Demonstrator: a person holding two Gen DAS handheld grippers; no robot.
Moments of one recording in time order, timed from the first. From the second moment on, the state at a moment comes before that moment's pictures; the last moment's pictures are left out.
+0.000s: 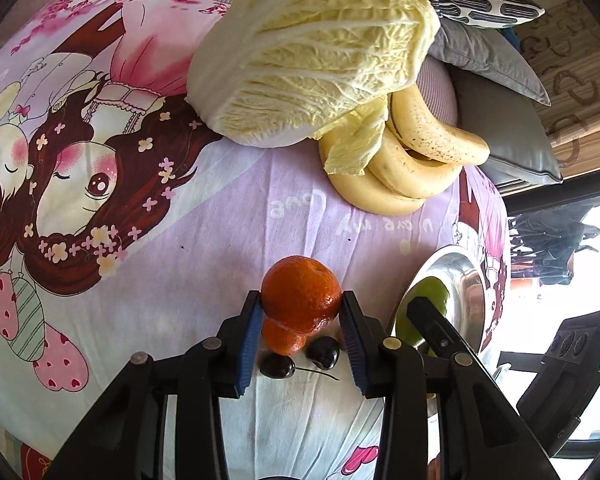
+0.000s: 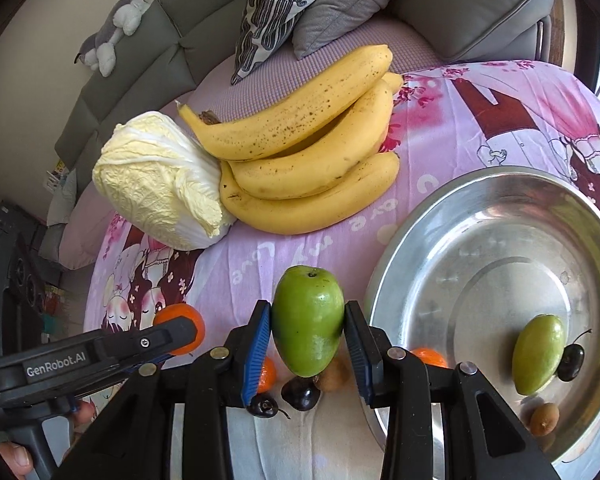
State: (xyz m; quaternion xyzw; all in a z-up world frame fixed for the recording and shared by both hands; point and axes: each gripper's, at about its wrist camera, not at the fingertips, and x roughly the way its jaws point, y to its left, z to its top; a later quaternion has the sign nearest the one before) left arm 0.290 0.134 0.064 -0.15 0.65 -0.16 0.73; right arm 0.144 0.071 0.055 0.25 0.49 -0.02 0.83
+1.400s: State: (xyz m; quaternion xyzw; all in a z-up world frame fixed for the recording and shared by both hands) left arm 0.271 -0.039 0.041 0.00 0.66 -0.24 0.71; right arm 0.104 -0.077 0.027 0.29 0.51 -0.19 0.79
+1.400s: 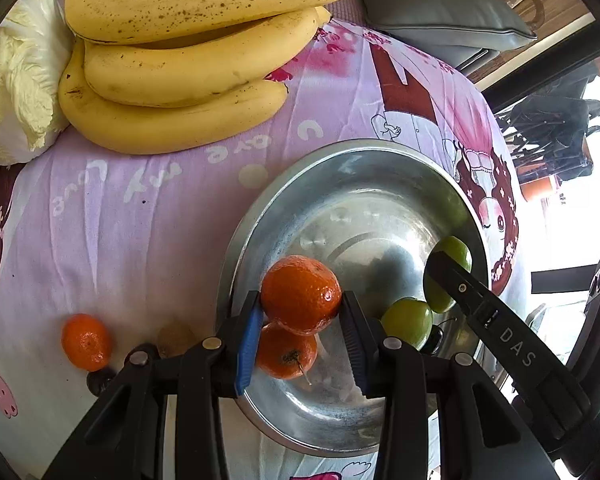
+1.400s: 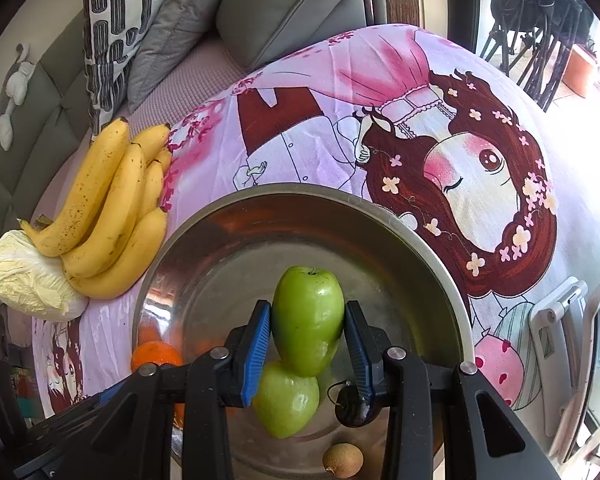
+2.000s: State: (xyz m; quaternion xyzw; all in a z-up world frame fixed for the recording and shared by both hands) left arm 0.269 -0.043 0.040 0.00 0.66 -0.24 0.72; right arm 0.103 -0.077 0.024 0.29 0.52 -0.20 0.78
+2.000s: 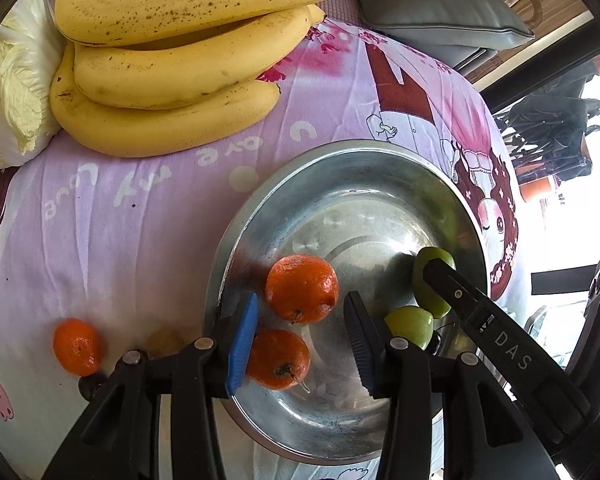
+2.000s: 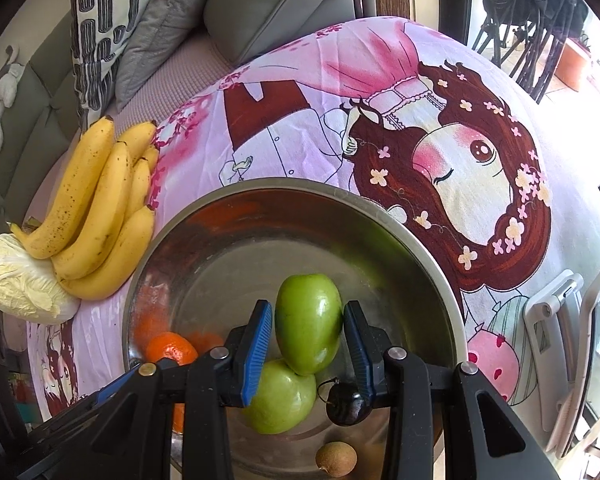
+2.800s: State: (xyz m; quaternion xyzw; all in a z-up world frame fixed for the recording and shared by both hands) left arm 0.260 0.050 0.071 0.03 0.65 -0.10 0.75; right arm 0.079 -0.058 0.042 0.29 0.53 -0.20 0.77
